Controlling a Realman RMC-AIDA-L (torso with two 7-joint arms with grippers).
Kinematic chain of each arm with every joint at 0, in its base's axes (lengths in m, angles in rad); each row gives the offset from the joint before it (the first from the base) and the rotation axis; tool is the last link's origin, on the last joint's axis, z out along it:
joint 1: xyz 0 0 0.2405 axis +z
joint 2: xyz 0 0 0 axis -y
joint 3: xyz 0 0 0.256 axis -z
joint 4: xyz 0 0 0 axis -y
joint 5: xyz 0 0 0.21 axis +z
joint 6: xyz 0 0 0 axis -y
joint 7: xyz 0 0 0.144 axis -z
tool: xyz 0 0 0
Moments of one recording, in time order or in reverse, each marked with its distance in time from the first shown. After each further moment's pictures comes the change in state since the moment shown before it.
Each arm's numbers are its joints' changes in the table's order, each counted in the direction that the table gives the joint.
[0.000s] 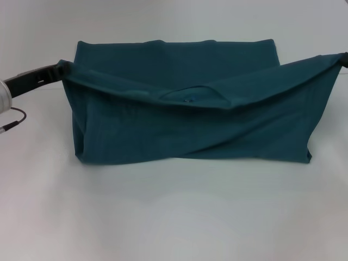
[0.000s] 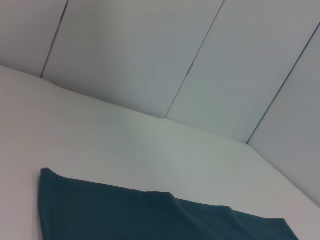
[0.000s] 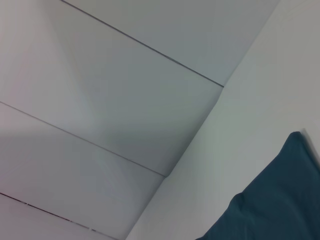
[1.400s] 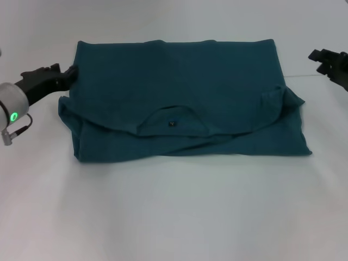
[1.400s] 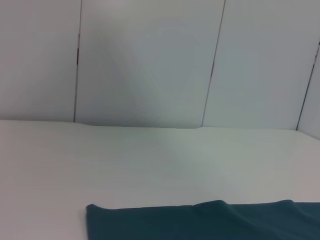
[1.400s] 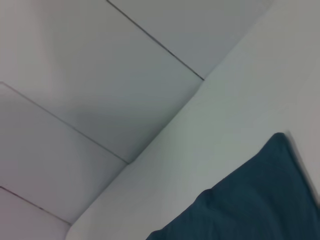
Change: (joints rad) left arm -0.024 0.066 -0.005 0.091 -0.189 0.246 -0.487; right arm 0.075 -0.035 0.131 -0.008 0.010 -0.216 0.106
